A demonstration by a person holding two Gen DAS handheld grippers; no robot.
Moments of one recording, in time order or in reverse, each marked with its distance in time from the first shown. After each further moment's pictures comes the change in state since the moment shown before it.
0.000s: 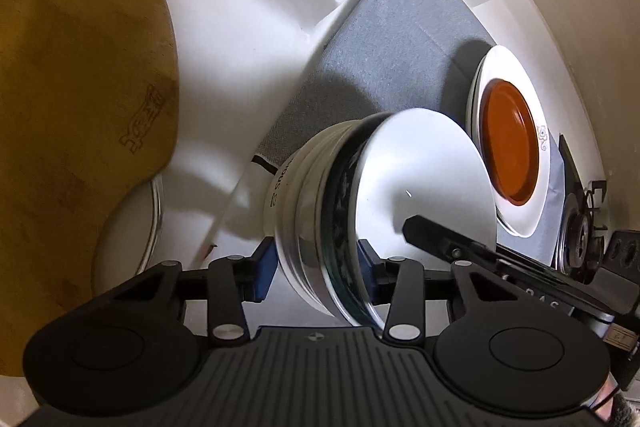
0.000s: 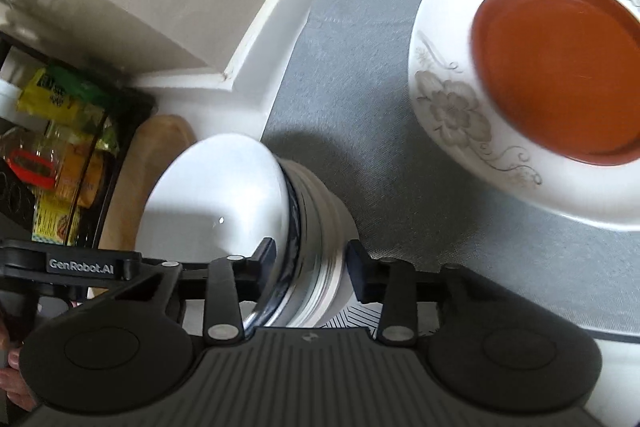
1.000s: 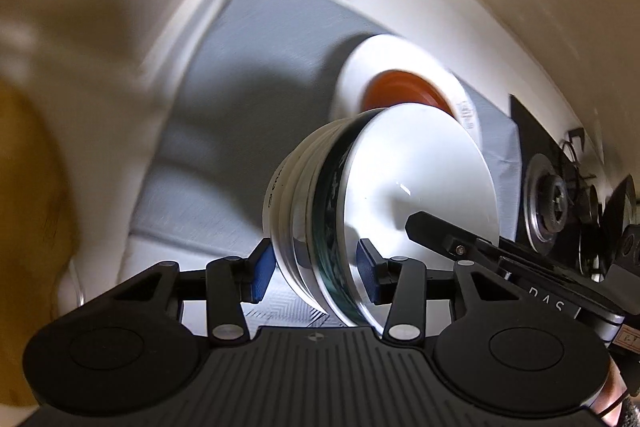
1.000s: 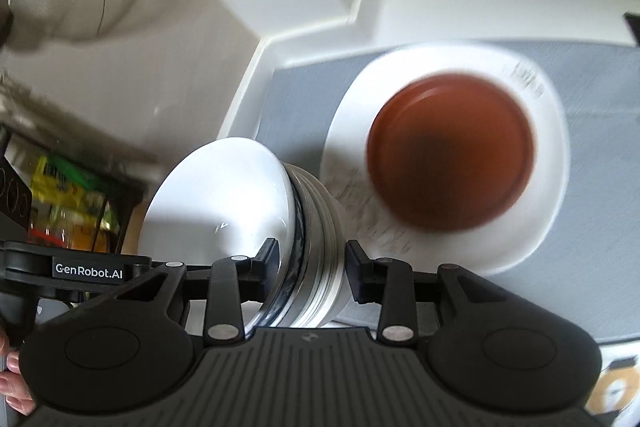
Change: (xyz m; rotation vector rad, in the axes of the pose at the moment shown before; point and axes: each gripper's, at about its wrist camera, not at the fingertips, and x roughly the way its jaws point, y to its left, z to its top) left arm -0.010 -0.134 0.038 0.241 0.022 0.020; right arm -0.097 -0.035 0.032 0.107 -0.170 -0.051
